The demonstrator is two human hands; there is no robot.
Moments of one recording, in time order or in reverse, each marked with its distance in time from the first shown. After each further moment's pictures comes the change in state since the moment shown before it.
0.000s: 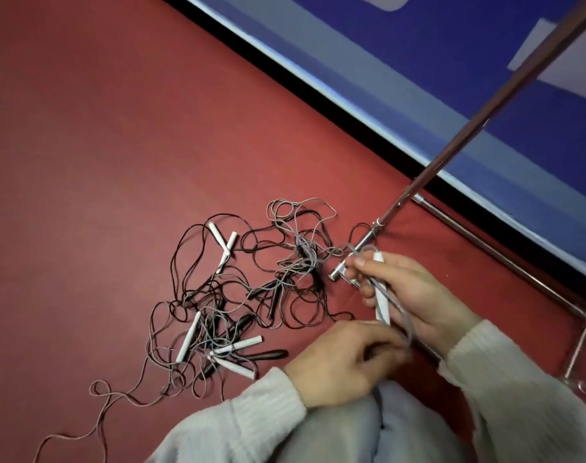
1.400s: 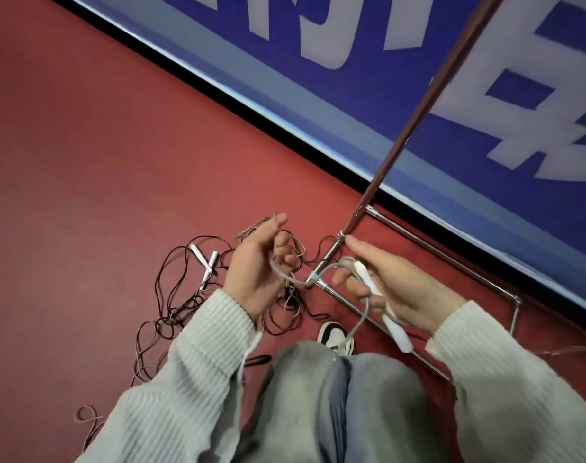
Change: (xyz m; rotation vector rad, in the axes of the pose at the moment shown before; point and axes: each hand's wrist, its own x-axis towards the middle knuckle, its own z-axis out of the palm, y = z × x) left_hand -0.003 0.061 -0.081 -1.247 0.476 -0.189; right_hand -0.100 -0.020 0.008 -0.229 -0.118 0.002
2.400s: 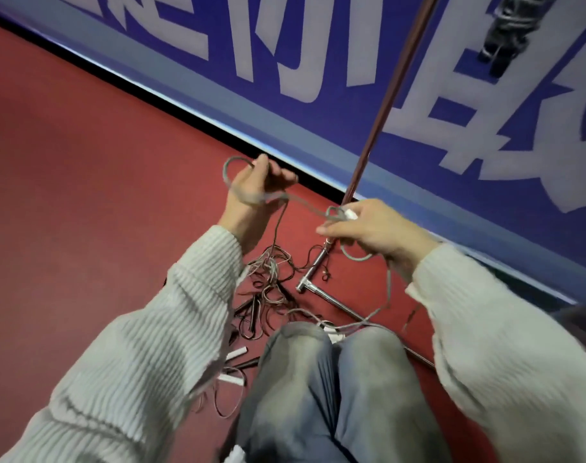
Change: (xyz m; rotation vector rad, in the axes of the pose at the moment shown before) left_hand -0.050 0.050 0.090 0.545 -0.064 0.377; right_hand -0.078 -0.050 0.037 -0.545 0.403 -0.334
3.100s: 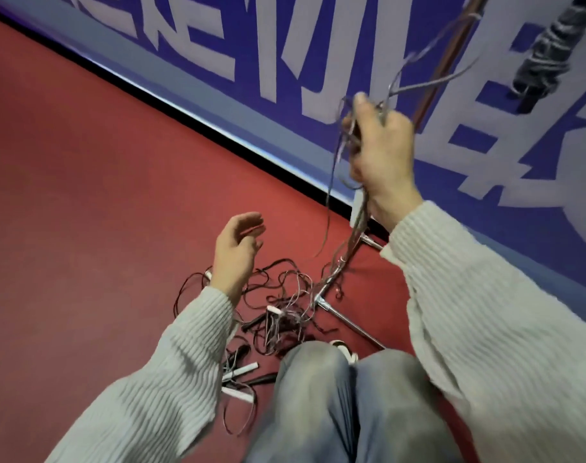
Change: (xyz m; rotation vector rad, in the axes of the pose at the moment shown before) left_hand -0.027 -0.031 -0.084 0.311 0.225 0.067; right_hand 0.050 -0.114 0.021 0.396 0.493 -0.421
